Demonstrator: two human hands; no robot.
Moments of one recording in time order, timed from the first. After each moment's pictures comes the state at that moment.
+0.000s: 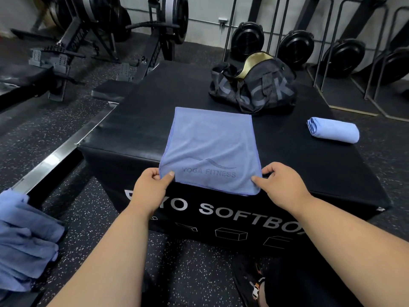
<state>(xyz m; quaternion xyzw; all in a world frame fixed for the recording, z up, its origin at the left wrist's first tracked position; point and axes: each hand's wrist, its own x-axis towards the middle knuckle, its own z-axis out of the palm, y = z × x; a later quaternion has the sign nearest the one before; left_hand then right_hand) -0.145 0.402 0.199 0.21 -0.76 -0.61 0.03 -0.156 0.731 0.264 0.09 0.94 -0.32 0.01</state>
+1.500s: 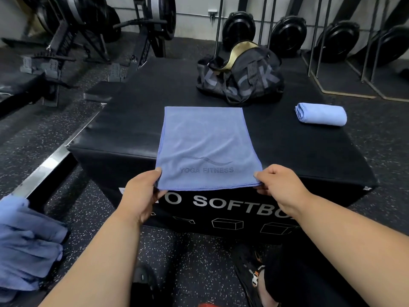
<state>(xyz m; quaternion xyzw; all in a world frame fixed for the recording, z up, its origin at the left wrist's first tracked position) -0.115 0.425 0.222 0.20 -0.61 -0.76 -0.04 -0.126 0.758 0.245 0.18 0.77 -0.61 0.06</state>
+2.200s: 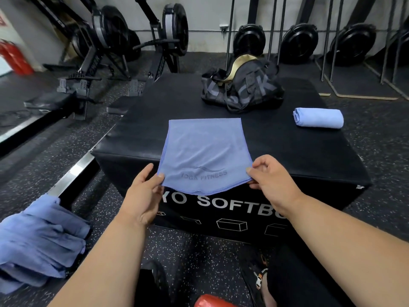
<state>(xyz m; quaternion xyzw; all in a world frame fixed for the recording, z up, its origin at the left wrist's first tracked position) -0.071 0.442 0.259 0.24 -0.48 -0.85 0.02 -0.098 0.757 0.279 0.05 0.74 -0.67 0.05</state>
